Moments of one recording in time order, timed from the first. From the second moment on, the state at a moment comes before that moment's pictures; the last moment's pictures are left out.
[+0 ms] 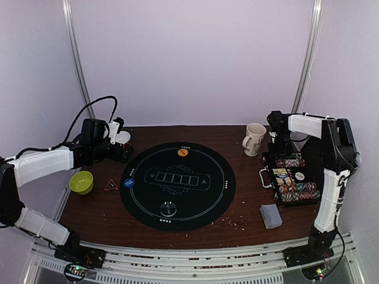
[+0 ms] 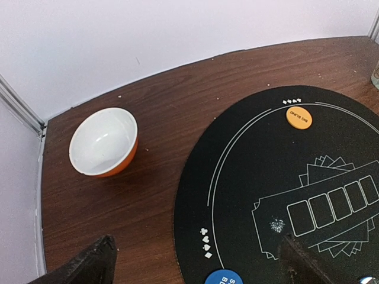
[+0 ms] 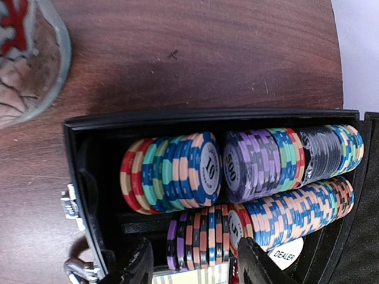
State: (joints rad) left arm -0.35 1.34 0.86 -0.10 -0.07 0.07; right arm 0.14 2.02 1.57 -0.89 0.30 0.13
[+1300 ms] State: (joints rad) left arm -0.35 1.34 0.86 -0.10 -0.07 0.07; right arm 0.12 2.05 1.51 -0.86 0.30 0.12
